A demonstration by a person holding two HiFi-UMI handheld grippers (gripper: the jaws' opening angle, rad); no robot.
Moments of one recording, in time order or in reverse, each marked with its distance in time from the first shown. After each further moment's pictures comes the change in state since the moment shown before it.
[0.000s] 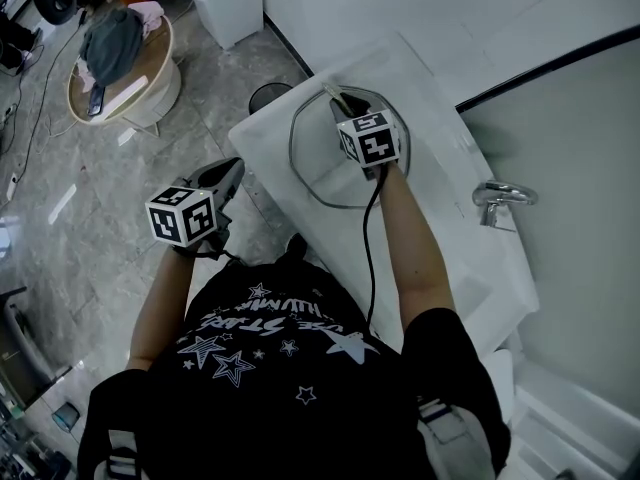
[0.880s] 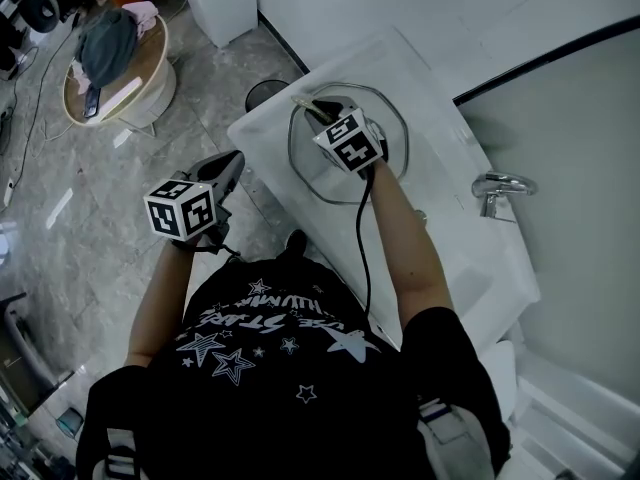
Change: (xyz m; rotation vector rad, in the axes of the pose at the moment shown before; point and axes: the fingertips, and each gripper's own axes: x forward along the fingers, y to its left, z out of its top) left arm 0.001 0.000 0.005 0.013 -0.005 -0.031; right arm 0.003 0.068 0.004 -0.225 0.062 0.149
